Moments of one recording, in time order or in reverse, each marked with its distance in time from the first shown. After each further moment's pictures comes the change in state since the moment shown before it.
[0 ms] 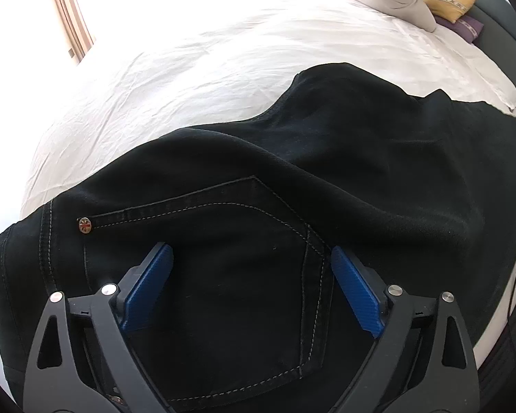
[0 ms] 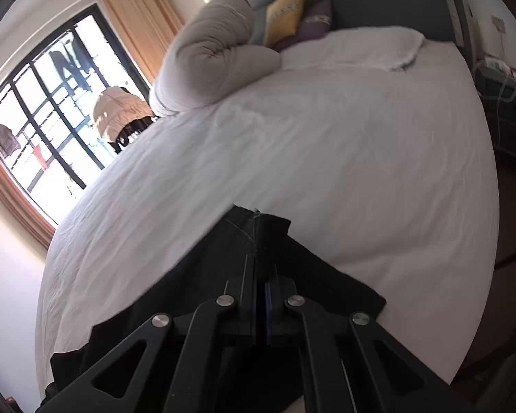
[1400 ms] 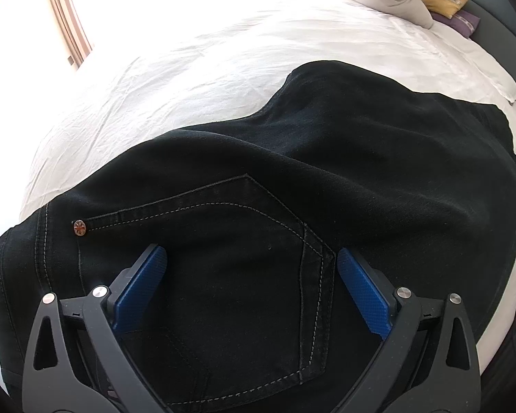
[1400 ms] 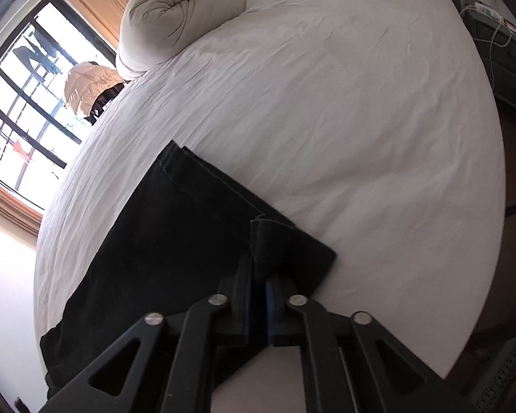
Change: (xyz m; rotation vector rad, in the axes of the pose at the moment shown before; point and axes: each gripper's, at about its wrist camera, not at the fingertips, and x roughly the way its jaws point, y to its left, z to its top) left arm 0.008 -0.011 -0.011 0.022 -0.019 0.011; right arm 0.038 -0.075 -0.029 0.125 0.240 -0.043
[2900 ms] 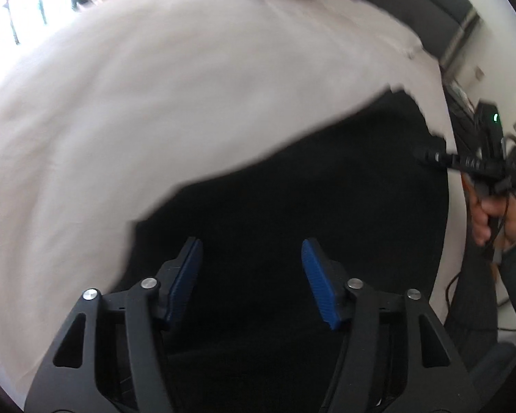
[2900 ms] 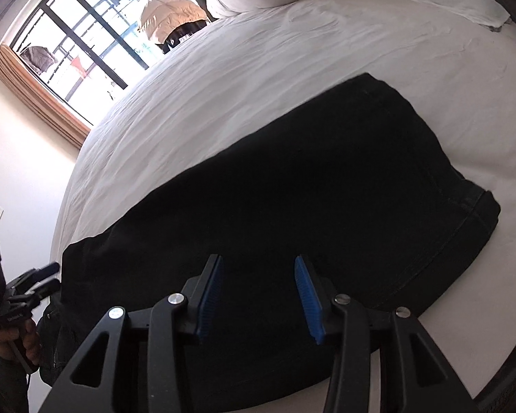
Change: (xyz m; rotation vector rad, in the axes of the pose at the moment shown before) left arm 0.023 -0.059 0.115 0.352 0.123 -0.413; right arm 0.008 0.096 -0.039 -0.317 0.172 0.173
